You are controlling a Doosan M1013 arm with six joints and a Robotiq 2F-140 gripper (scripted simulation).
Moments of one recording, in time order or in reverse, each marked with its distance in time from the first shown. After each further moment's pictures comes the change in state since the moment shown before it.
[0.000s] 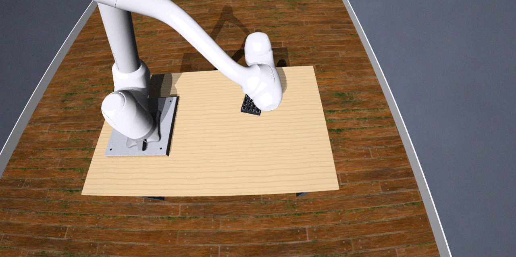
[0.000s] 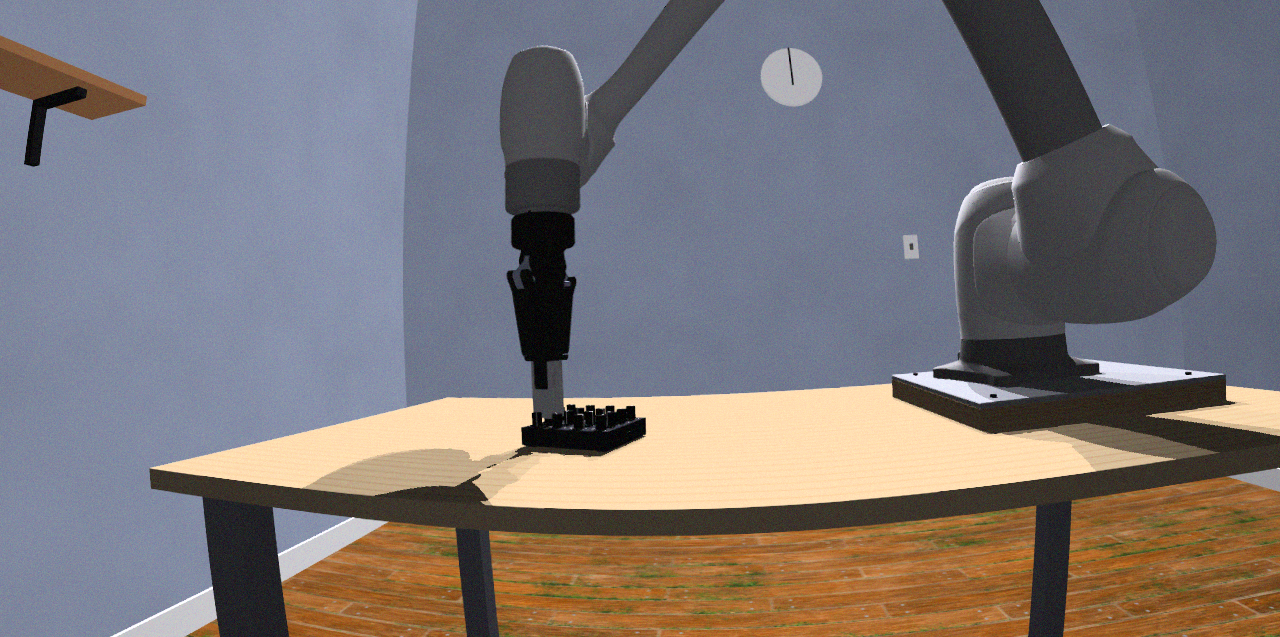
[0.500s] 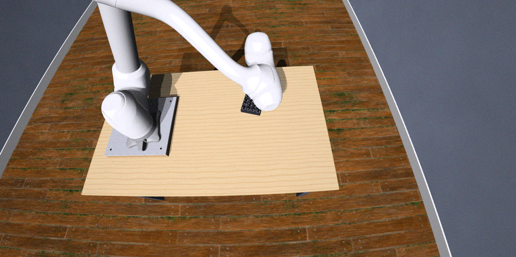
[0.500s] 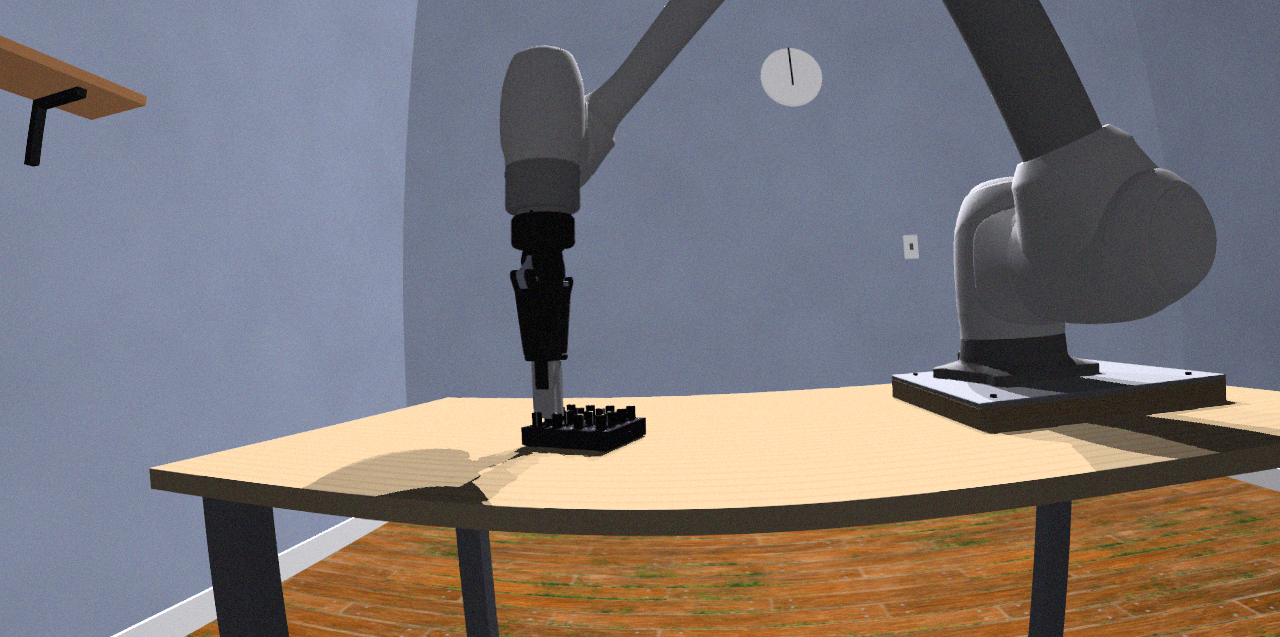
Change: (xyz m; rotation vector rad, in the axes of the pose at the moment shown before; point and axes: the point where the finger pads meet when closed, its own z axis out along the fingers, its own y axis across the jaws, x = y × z) arm 0.000 0.000 0.000 0.000 0.000 -0.074
